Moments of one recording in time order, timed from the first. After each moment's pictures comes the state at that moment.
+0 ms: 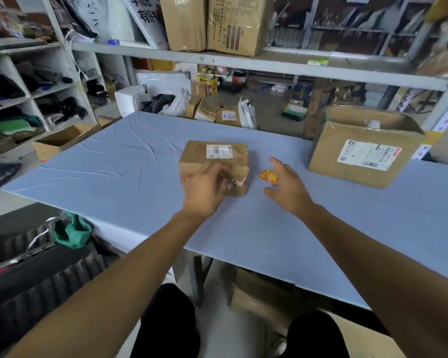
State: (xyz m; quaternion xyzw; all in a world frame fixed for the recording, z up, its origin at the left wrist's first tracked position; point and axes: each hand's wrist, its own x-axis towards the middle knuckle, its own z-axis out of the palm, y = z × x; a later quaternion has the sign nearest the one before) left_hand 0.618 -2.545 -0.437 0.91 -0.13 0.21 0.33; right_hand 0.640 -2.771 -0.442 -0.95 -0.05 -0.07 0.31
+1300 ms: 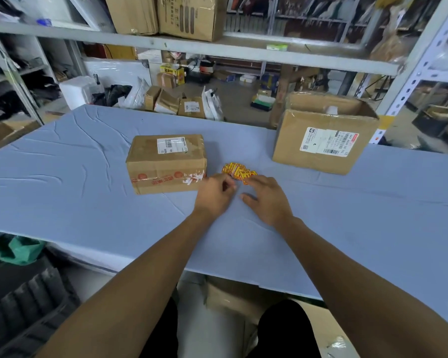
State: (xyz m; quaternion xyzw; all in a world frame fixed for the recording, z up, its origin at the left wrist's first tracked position) left_hand 0.656 -2.658 -0.485 0.88 -0.13 0.07 0.45; right_hand 0.630 -2.819 -0.490 -0.97 -0.04 -0.11 0.22
